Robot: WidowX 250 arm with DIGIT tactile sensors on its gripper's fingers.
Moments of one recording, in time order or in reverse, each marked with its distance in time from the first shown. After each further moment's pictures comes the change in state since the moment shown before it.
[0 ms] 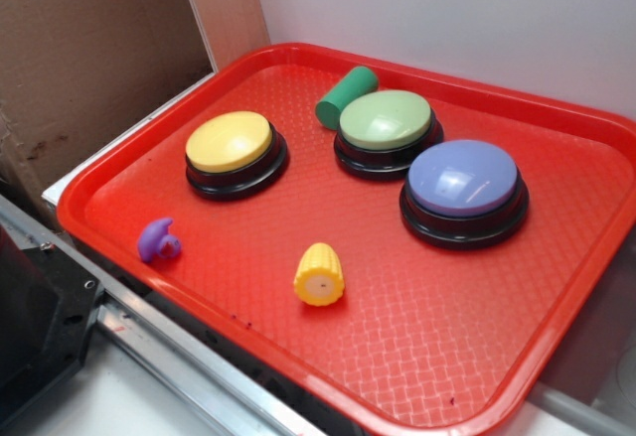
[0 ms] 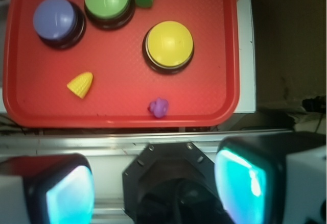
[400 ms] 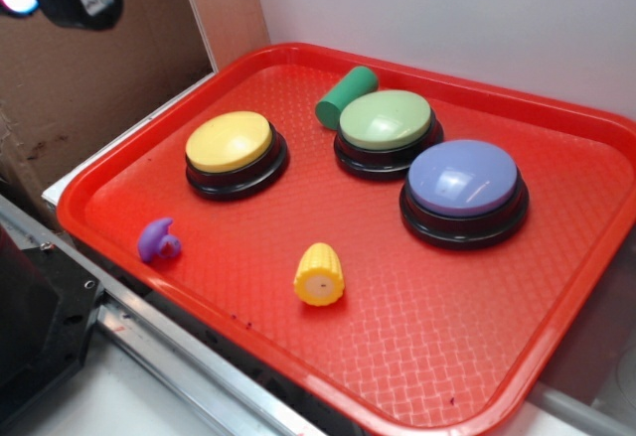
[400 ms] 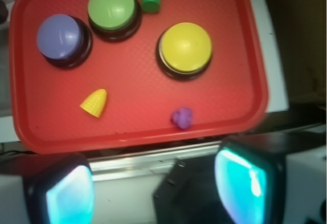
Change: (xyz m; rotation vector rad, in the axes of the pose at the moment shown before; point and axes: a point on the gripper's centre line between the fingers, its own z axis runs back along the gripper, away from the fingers) arm 0.009 -0.027 -0.033 -0.082 -0.047 0.101
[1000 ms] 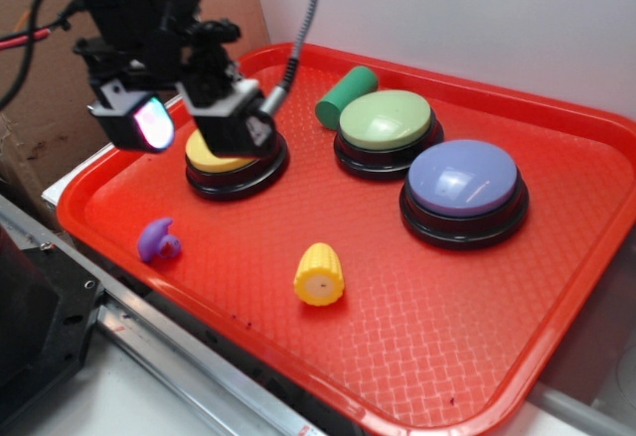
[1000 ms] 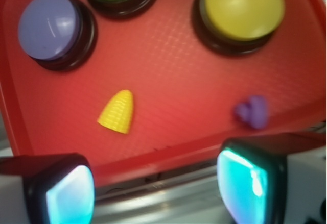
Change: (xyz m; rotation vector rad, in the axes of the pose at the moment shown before) arm 0.012 -0.037 -0.093 -0.043 0.082 0.198
